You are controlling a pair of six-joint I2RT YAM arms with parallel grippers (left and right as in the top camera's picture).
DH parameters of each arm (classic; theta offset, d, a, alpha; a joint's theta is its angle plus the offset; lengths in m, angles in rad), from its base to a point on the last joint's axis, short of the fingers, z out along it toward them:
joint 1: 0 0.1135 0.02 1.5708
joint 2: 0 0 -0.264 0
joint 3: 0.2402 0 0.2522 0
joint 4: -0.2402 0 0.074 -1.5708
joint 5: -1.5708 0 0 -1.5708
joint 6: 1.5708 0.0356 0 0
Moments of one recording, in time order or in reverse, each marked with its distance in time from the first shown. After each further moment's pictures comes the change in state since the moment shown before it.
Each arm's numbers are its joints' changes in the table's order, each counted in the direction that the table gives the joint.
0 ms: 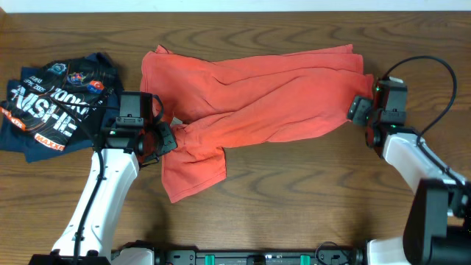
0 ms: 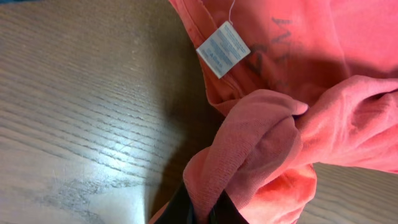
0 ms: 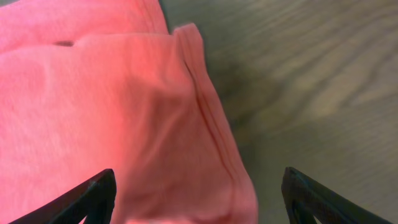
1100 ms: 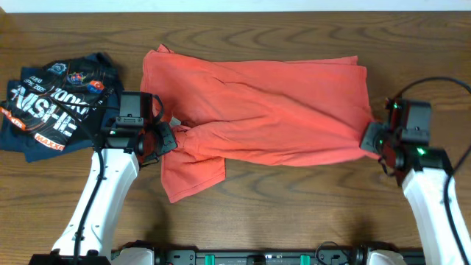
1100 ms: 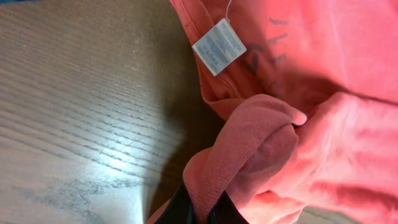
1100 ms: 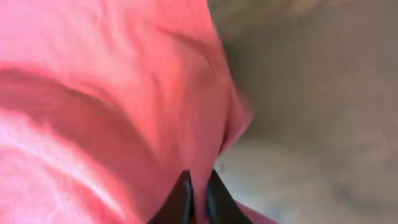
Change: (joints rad) left arm 0.000 -0.001 -0.001 0.000 0.000 0.000; right arm -0.019 0.460 0.011 -0.661 0.127 0.030
